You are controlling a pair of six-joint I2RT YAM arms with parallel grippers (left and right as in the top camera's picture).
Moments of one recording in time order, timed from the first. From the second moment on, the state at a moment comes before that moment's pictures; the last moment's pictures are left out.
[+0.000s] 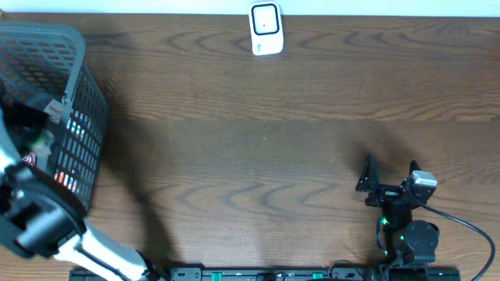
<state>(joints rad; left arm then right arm) 0.69 1.95 1.82 -1.24 -0.04 -0.54 0.01 0.02 0.01 -0.06 0.07 0.22</state>
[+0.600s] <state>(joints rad) 0.17 1.39 1.98 -1.21 0.32 -0.56 0.01 0.02 0.01 -0.06 0.07 0.22</state>
